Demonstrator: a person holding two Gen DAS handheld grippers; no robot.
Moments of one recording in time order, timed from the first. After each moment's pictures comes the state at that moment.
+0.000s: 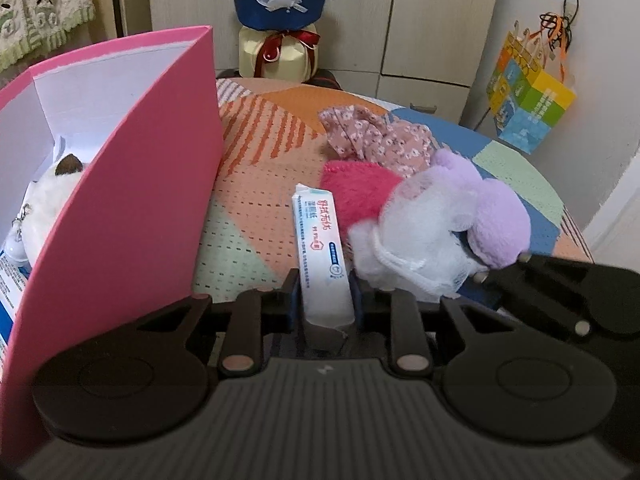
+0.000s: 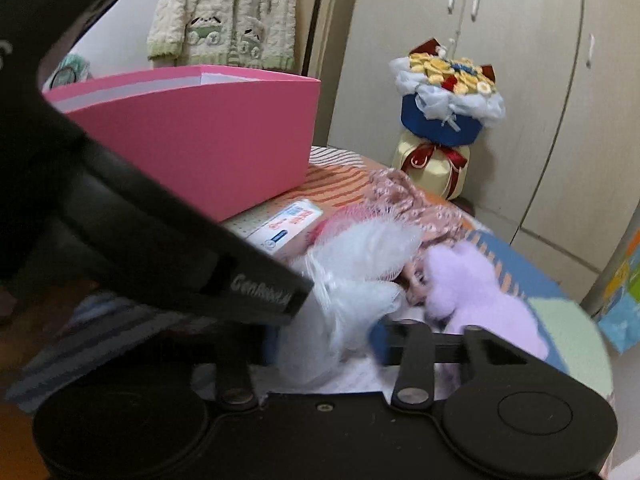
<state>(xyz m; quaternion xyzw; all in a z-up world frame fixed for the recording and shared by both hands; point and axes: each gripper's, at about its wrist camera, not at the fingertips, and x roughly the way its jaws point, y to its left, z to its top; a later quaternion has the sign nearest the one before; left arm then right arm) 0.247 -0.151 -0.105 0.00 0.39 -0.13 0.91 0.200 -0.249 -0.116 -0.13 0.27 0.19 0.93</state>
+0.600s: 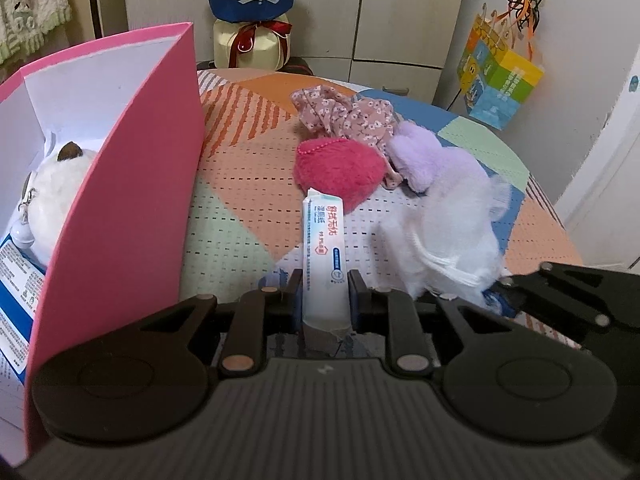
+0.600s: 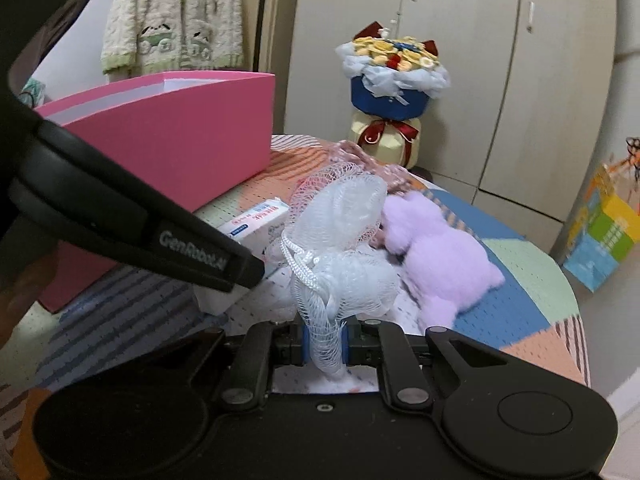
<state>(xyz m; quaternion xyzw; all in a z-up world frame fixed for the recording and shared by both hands) 0.221 -0.149 -0.098 0.02 0.40 -0.16 0.90 0.162 -0.265 -0.113 -0.09 0.29 0.12 0.95</state>
